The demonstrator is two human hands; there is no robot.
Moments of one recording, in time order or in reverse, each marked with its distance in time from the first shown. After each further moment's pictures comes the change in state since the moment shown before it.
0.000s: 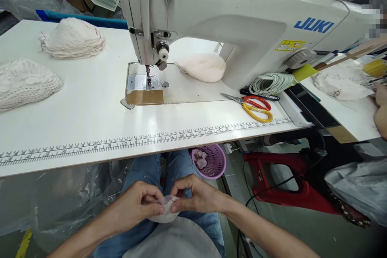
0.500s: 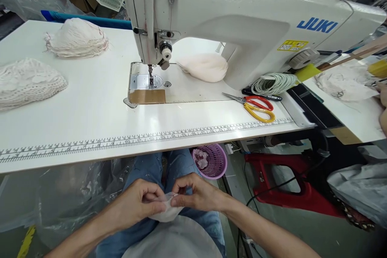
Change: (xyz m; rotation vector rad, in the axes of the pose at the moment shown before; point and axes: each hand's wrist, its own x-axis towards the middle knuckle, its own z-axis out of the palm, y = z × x) left_hand -0.003 -0.002 0.000 -0.015 0.008 0.018; right_hand 0.002 0.002 0.002 -0.018 0.021 -0.016
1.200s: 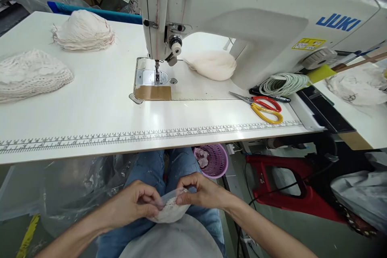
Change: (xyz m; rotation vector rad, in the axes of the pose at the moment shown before) left_hand -0.008 -0.012 -0.010 -0.110 -0.084 -0.051; right_hand 0.000 0.009 -0.004 0.110 -0.052 0.056
